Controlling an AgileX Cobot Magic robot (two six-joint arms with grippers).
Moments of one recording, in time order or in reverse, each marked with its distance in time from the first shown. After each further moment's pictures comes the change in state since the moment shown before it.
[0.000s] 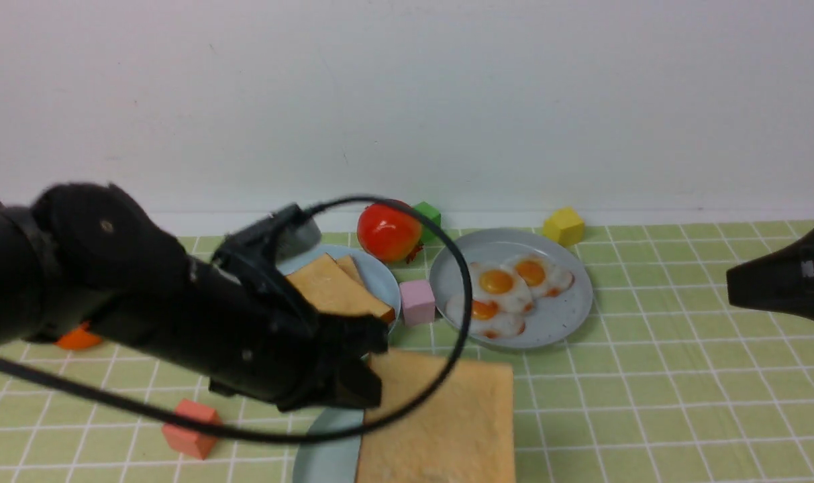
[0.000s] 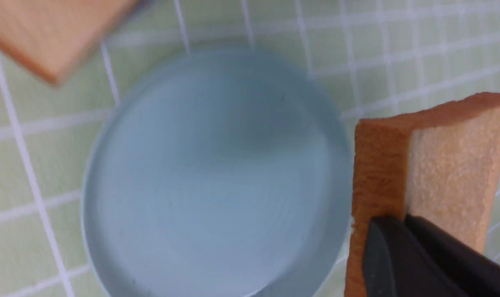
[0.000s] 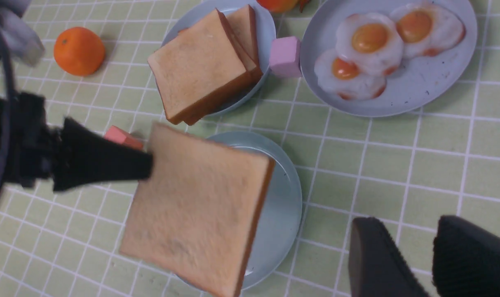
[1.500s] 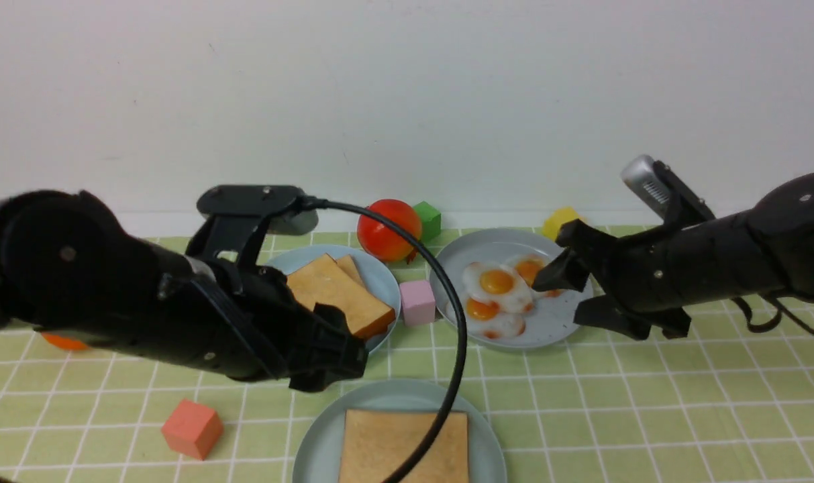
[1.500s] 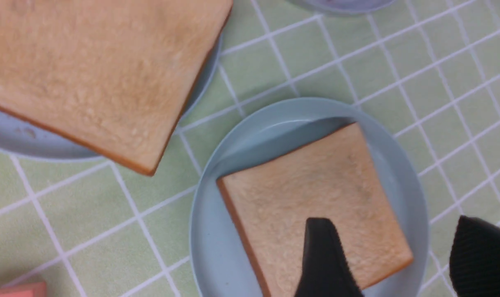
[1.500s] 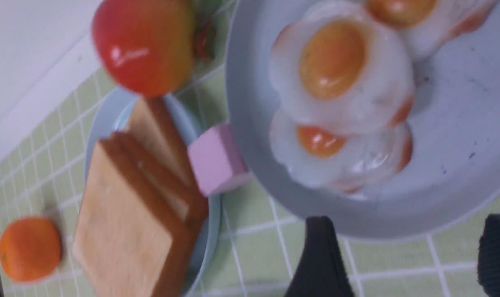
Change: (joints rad) right arm 0.100 0.800 -0.096 0.486 -0.505 0.058; left arm -0.027 -0.155 -0.050 0.328 -0.046 0.004
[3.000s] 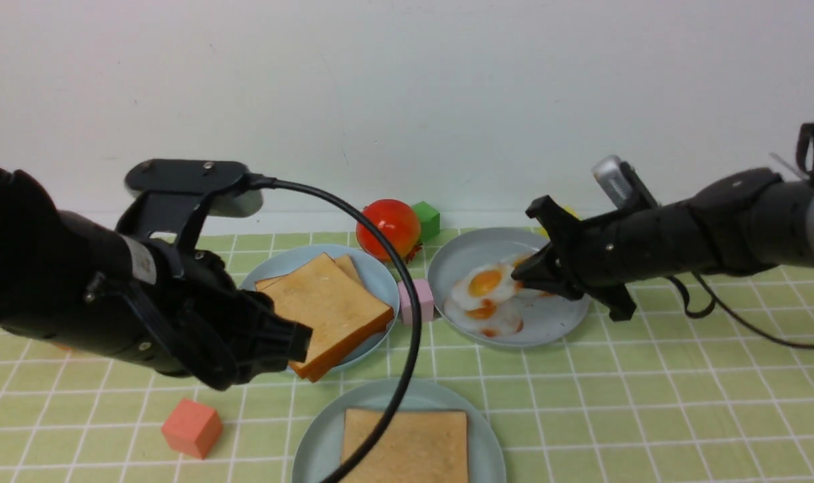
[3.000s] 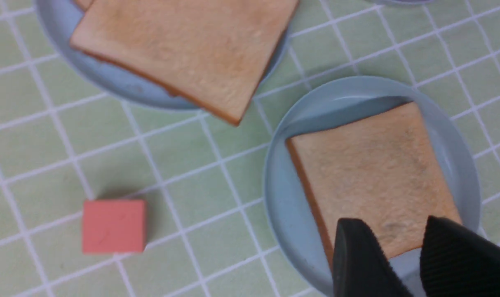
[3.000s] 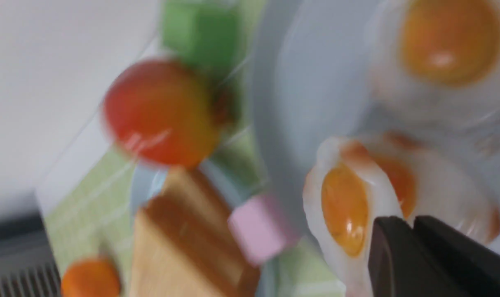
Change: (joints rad) right arm 0.001 0.120 -0.175 0.096 0.102 -0.035; left arm 0.000 -0.082 -0.017 0.350 0.157 -0.388
